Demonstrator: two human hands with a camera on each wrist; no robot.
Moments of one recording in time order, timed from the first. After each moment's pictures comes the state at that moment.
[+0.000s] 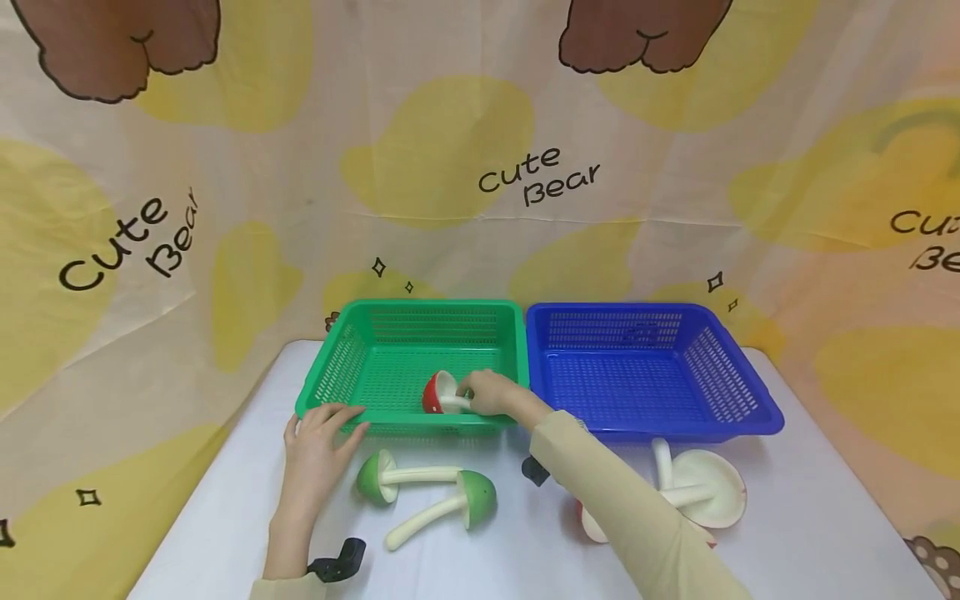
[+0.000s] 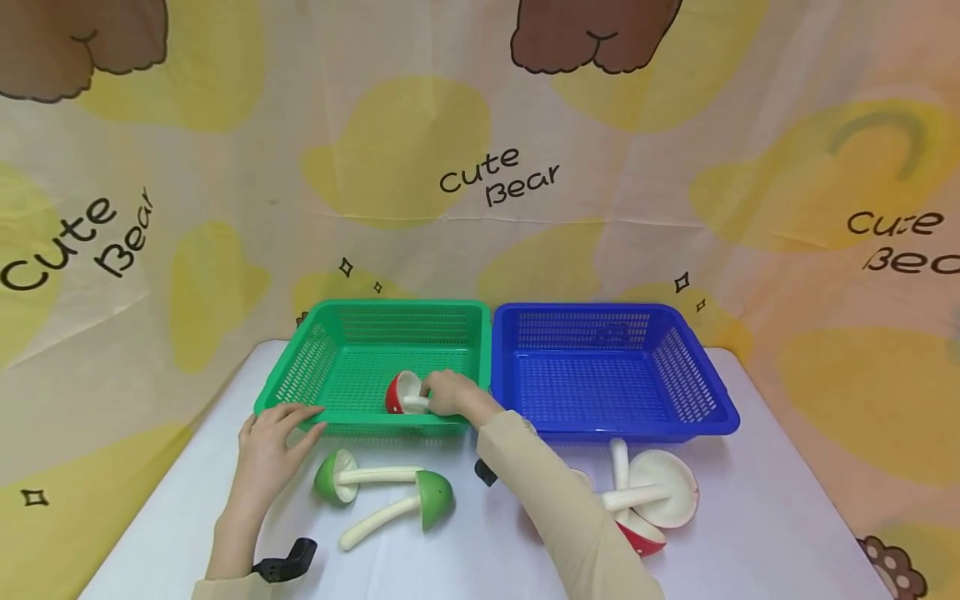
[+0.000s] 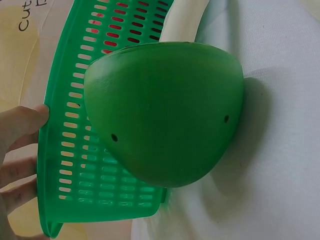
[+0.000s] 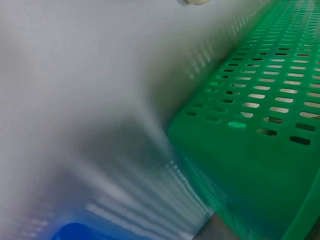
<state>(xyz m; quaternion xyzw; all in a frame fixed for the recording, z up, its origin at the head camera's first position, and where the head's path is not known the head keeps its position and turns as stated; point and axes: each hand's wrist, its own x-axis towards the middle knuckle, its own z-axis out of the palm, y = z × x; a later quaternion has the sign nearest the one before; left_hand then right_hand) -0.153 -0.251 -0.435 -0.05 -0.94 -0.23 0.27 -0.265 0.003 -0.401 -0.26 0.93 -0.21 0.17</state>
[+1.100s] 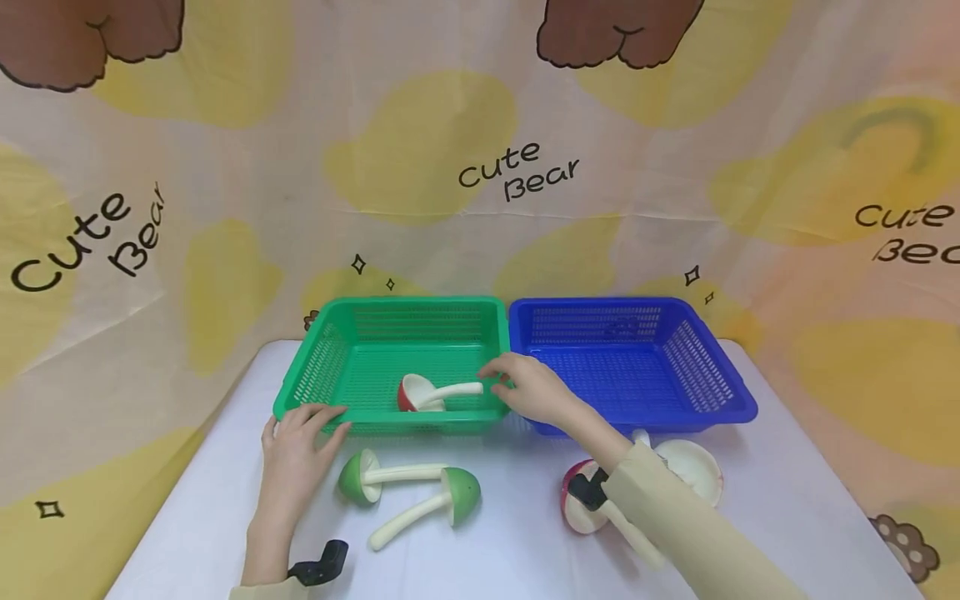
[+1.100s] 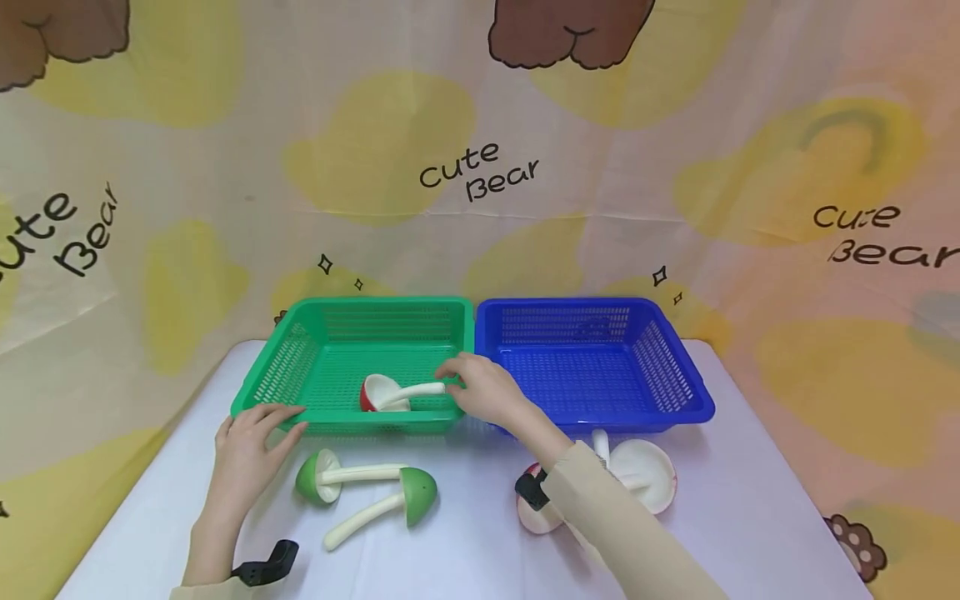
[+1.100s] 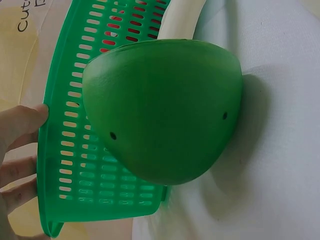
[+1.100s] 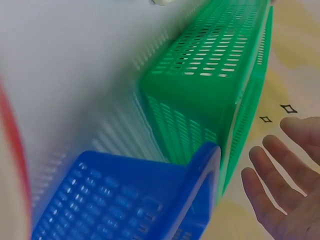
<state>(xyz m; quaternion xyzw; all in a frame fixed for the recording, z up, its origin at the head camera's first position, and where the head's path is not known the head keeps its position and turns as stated) -0.153 -0.248 -0.434 -0.05 -0.94 -0.23 0.26 -0.216 0.078 -0.359 -0.26 0.92 -0.29 0.02</state>
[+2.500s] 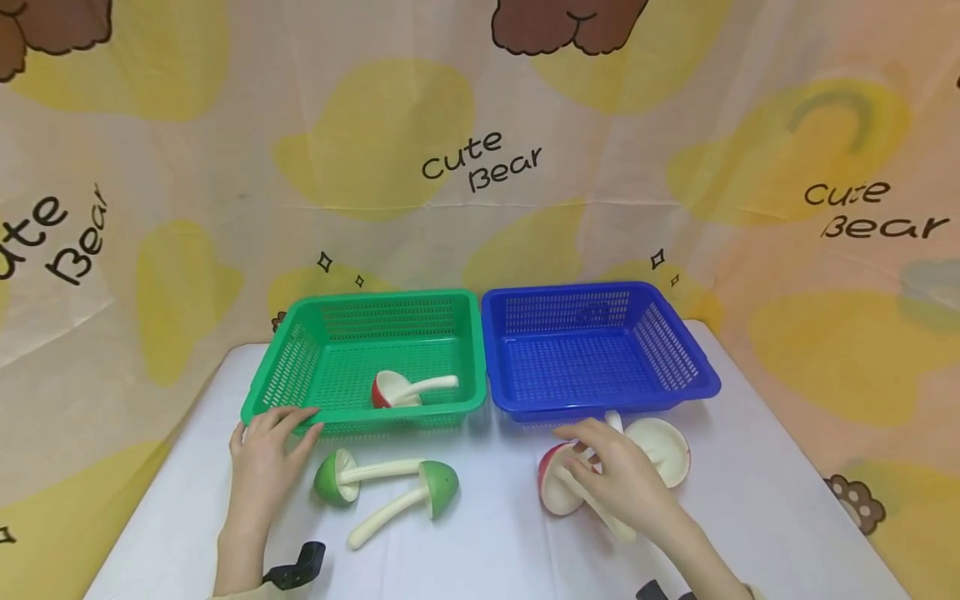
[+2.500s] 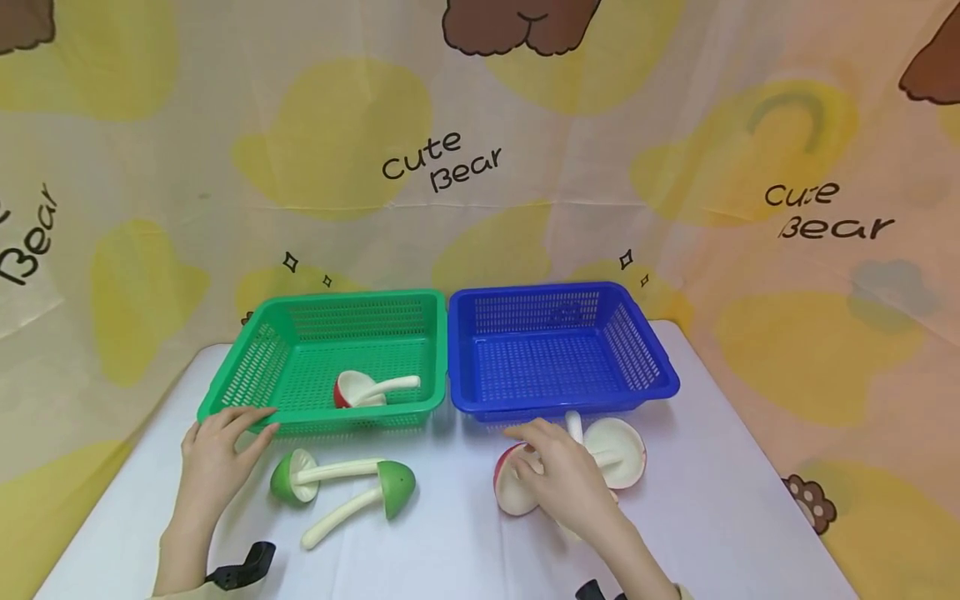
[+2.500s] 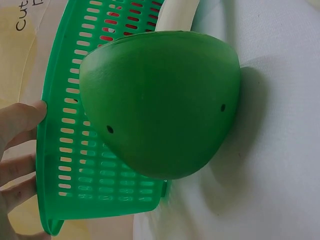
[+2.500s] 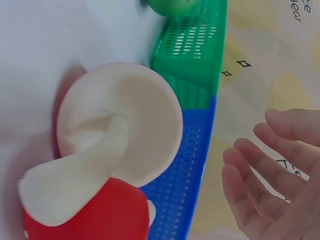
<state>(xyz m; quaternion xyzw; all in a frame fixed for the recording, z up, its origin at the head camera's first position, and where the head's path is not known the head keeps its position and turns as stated) -0.154 -0.248 -0.435 -0.06 -0.93 -0.24 0.26 -0.089 0.173 -0.383 -0.12 0.94 -0.32 -0.08</state>
